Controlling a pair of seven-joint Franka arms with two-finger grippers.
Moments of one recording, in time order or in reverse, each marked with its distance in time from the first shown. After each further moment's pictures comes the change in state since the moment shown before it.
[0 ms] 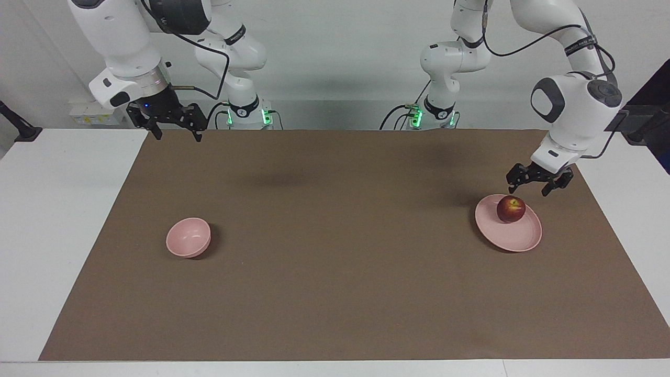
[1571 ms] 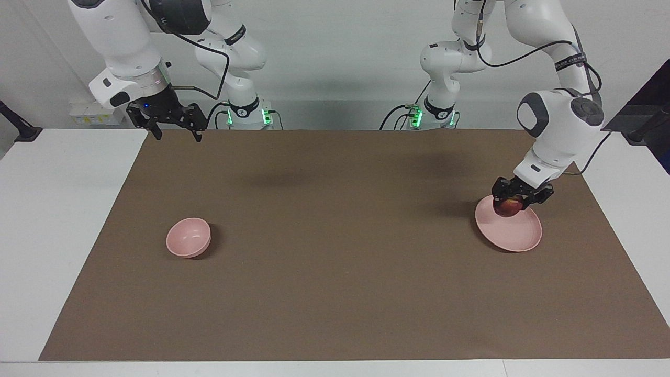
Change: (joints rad) left arm -0.077 0.026 -0.037 0.098 -0.113 -0.059 -0.041; right arm 0.000 0.000 0.000 0.000 0.034 0.010 0.019
